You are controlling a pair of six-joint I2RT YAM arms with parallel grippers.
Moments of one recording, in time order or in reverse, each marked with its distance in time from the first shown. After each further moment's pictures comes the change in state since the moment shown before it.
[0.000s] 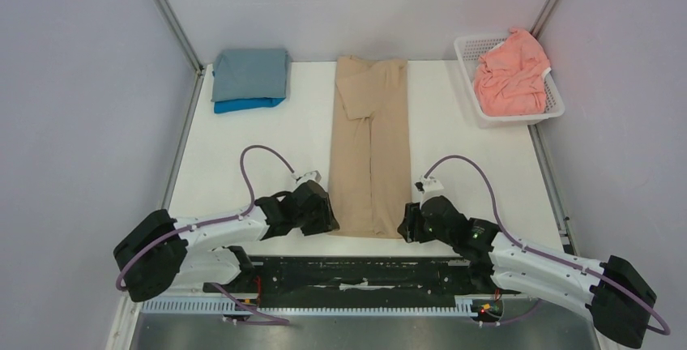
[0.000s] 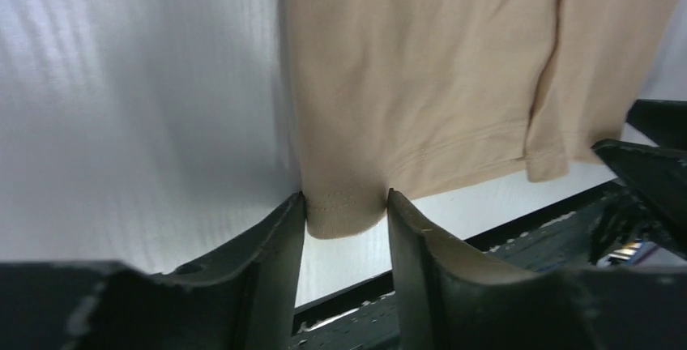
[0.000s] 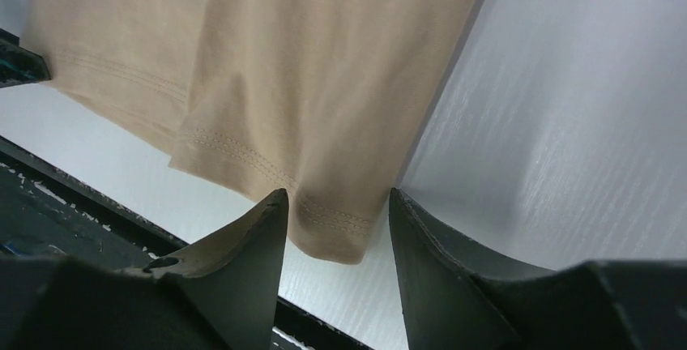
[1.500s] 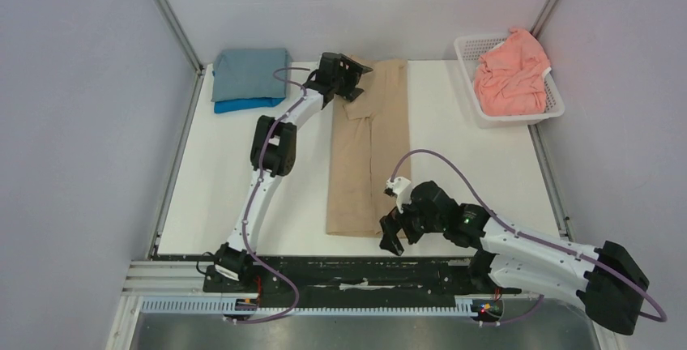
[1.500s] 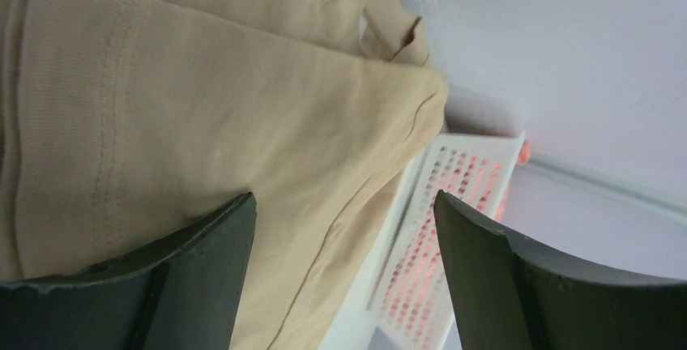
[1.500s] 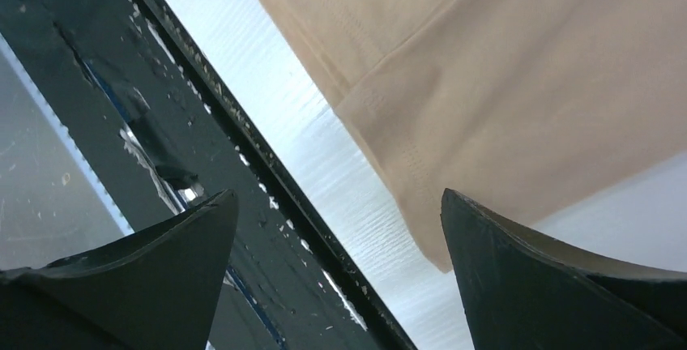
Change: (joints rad) left arm 0.544 1.579 1.909 0.173 0.222 -0.405; right arm 0.002 0.170 0.194 -0.055 -0.397 -0.407
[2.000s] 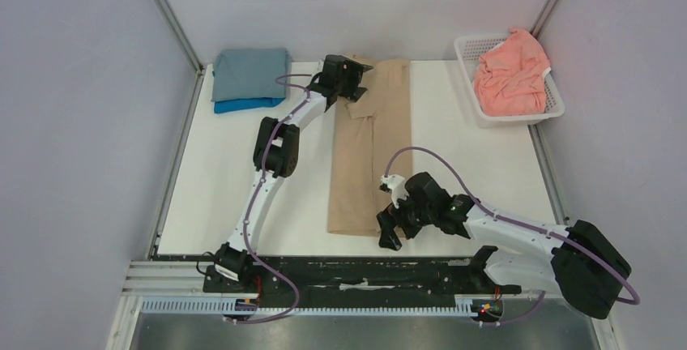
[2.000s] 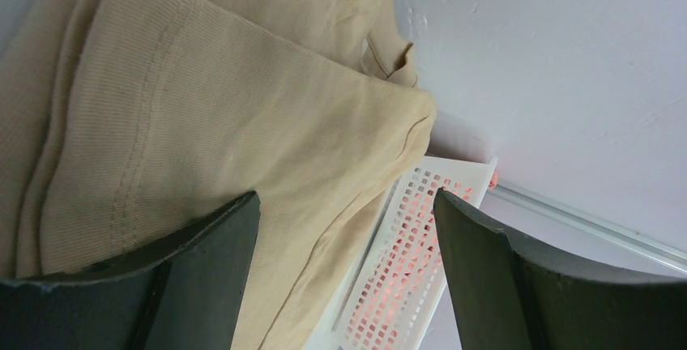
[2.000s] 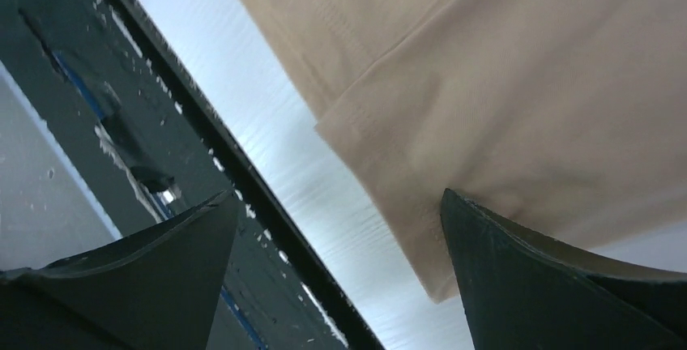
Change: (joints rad) left arm -0.012 0.018 0.003 0.020 -0.043 -0.085; right arm -0.127 0.171 0.035 0.068 -0.101 -0.078
